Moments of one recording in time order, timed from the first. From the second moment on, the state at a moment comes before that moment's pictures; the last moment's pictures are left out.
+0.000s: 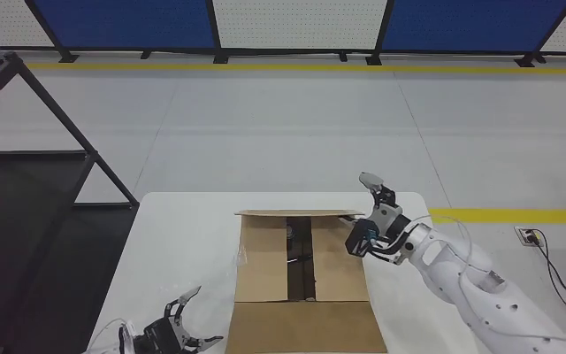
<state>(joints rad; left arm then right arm) 1.46 -0.88 -1.45 -1.60 1.81 -0.53 0.74 -0.61 -0.84 0.83 -1.56 -1.74 -0.15 -0.17</state>
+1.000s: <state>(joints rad) 1.51 -0.87 -1.53 -1.53 1.75 -0.53 0.83 -0.39 -1.00 0.71 -1.37 -1.59 -0.13 0.13</state>
